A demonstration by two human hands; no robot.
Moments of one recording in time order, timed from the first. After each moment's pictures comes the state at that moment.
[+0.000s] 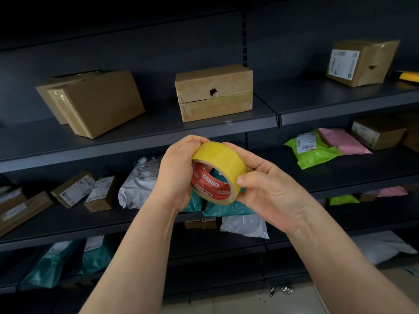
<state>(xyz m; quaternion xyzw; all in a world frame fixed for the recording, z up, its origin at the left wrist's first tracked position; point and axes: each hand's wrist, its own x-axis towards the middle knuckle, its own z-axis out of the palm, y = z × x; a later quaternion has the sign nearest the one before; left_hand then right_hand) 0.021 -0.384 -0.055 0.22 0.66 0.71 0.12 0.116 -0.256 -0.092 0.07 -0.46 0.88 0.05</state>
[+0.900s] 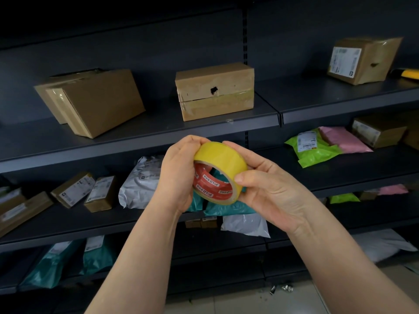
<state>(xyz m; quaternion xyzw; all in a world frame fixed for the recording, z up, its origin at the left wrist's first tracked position) 0.023 -0.384 -0.057 0.21 0.66 0.71 0.09 0.115 -0.260 -0.089 0.05 -0.45 0.89 0.05</state>
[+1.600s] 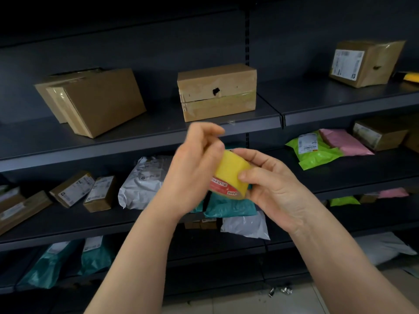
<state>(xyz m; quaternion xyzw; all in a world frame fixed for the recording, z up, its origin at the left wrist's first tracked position) 0.020 -0.393 -0.058 0.42 0.73 0.53 -0.05 0.111 -0.258 -0.088 -0.02 -0.51 0.86 0.11</state>
